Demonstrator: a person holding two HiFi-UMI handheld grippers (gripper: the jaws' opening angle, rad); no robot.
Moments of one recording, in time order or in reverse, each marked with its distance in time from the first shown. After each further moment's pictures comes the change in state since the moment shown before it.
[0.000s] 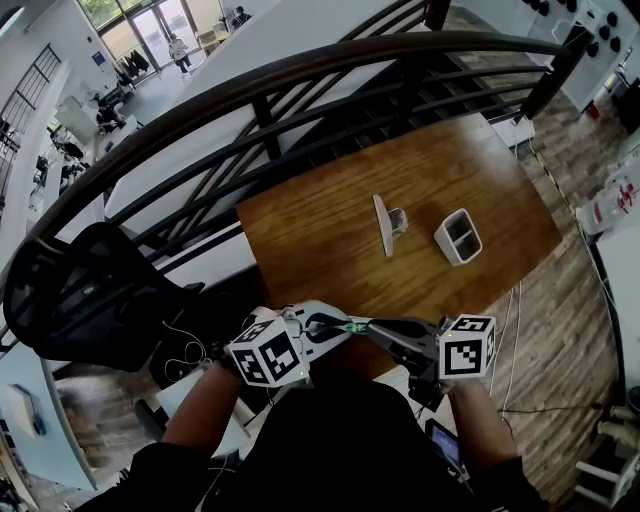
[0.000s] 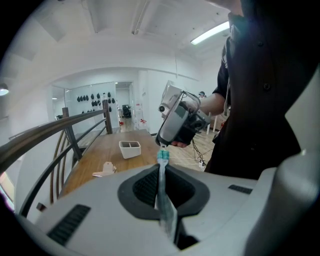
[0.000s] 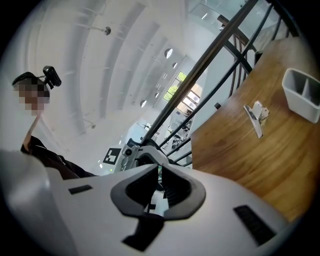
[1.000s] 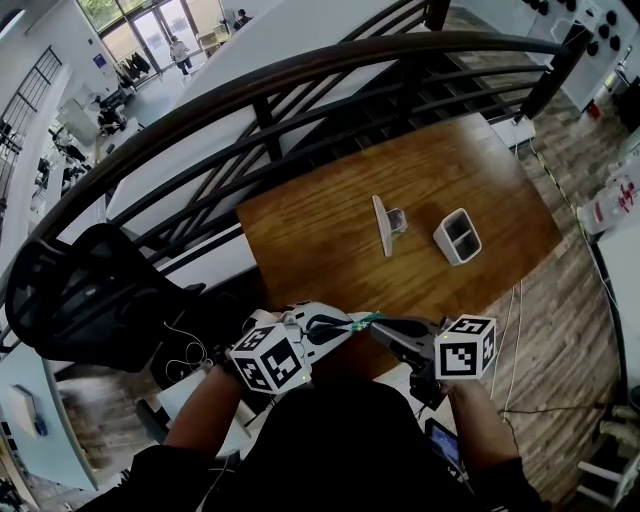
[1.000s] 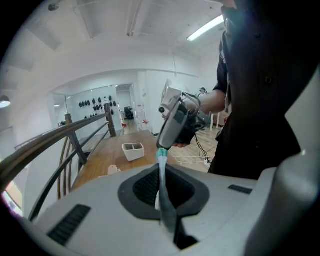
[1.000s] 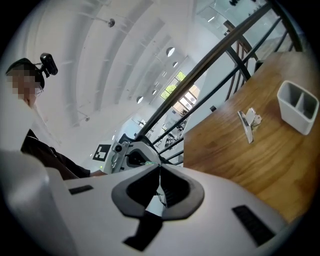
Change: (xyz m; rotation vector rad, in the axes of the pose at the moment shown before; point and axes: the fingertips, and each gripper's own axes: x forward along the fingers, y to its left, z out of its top) left arm 0.001 -0.001 0.005 0.056 0.009 0.057; right arm -0.006 -0.015 -0.006 -0.056 0.030 -0.093
